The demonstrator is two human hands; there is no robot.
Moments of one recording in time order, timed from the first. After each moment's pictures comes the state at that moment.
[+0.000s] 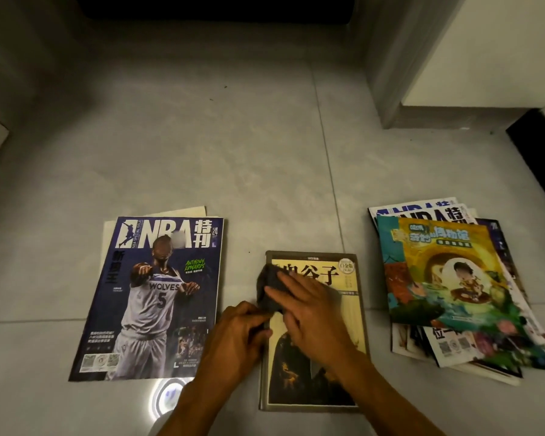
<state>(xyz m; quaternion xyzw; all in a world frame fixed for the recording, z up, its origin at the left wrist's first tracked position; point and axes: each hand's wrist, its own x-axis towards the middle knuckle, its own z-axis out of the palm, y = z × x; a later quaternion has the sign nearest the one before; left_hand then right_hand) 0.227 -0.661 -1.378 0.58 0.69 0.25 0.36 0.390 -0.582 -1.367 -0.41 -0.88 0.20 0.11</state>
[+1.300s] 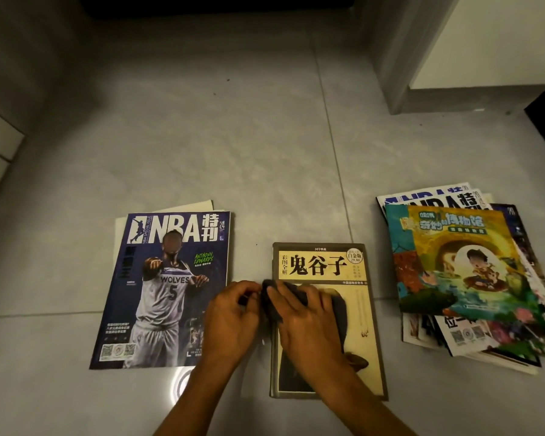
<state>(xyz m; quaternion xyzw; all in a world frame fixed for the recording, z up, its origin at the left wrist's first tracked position) 0.226 -0.645 -1.338 0.44 0.77 0.33 0.31 0.369 -0.623 -1.368 -0.48 -0.87 0.06 0.10</state>
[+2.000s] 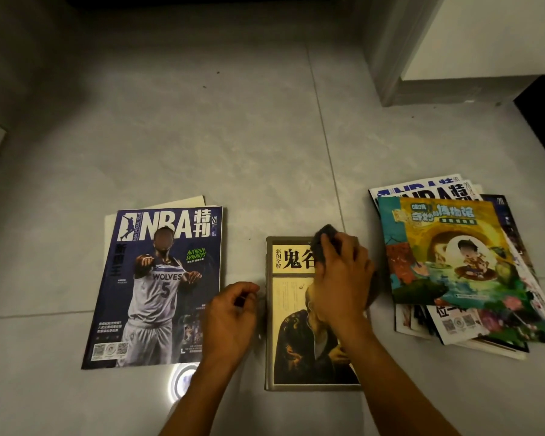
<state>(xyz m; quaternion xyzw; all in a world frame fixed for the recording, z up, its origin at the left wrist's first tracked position) 0.236 -0.651 -1.339 0.39 0.77 0.35 0.36 0.399 -0.552 -1.374 -0.67 -0.72 0.07 0.12</state>
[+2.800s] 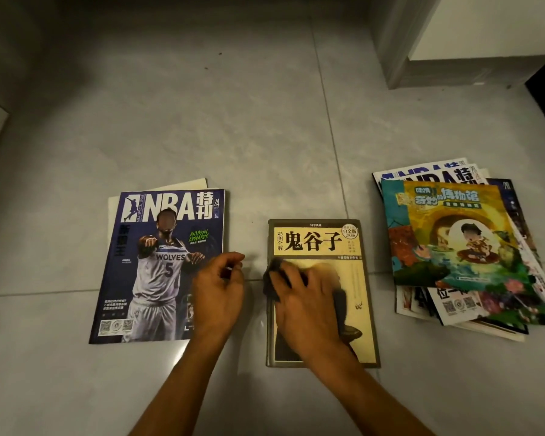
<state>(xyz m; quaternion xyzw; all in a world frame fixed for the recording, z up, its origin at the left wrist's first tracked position) 0.225 -0.648 -1.332 0.35 0.79 0.40 0.30 0.370 -0.631 -1.367 -0.52 -0.85 0.09 0.00</state>
